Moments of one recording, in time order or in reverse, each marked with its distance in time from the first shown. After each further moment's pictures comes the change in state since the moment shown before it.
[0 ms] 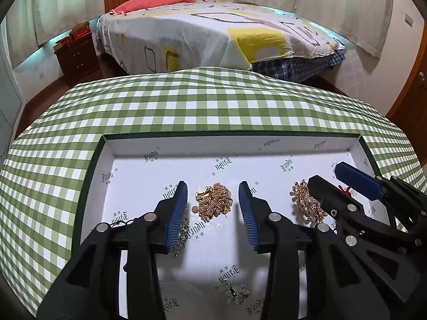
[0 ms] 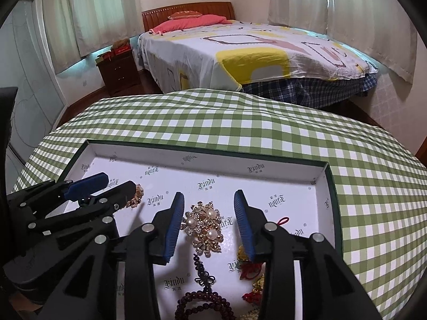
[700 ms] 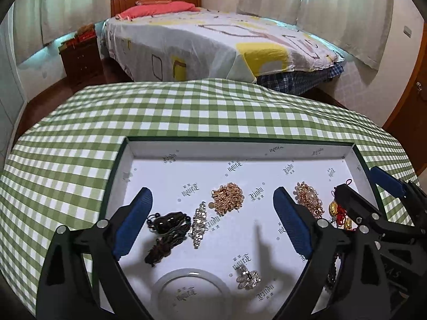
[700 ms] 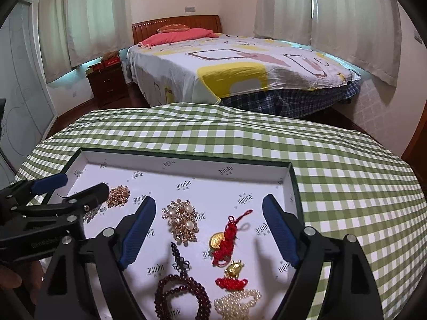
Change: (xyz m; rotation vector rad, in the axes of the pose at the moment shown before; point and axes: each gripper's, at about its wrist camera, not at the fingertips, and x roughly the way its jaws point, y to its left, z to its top) left arm -0.036 0.022 -0.011 -0.025 -0.069 -0.004; right arm -0.031 -0.014 -0.010 0.019 -0.081 -0.074
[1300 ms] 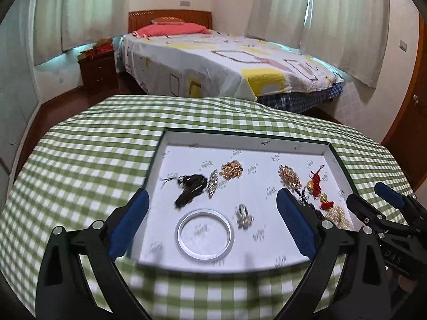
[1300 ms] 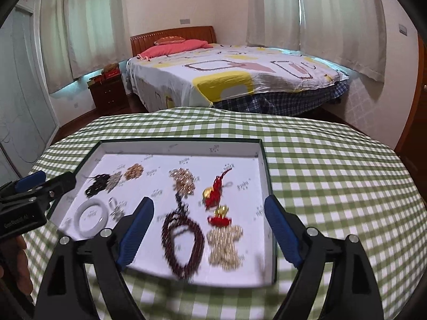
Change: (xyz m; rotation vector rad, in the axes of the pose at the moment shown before) left arm -0.104 0.005 -0.052 -0.050 -0.128 0.036; right arm -0.075 -0.009 -0.045 0.029 -0.061 -0.001
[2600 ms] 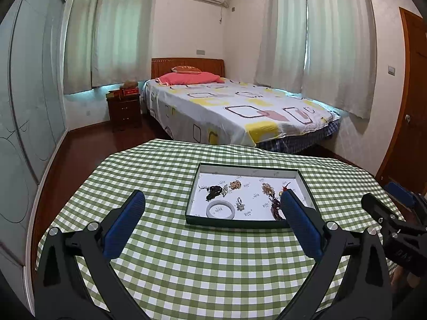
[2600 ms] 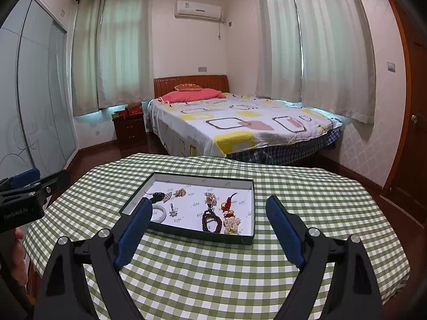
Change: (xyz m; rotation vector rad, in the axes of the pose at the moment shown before) left arm -0.224 -0.003 -0.043 -0.013 -0.249 0.077; right arm -0.193 0.027 -0.027 -0.070 -0.265 0.039
